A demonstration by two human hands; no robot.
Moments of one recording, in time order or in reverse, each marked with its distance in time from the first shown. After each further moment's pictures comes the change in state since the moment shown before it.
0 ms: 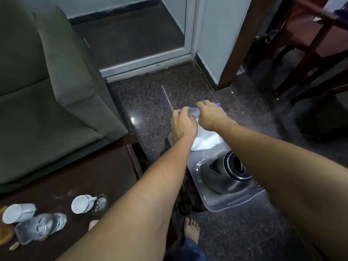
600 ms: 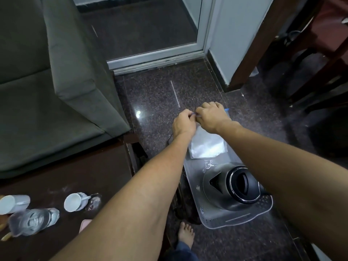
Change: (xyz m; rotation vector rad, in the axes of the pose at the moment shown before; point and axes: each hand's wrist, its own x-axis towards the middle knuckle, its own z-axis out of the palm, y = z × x) left_hand 0.052 -0.005 0.012 -0.053 -0.046 -0.099; right_hand 0.049 0.010 0.005 -0.236 -0.027 -0.177
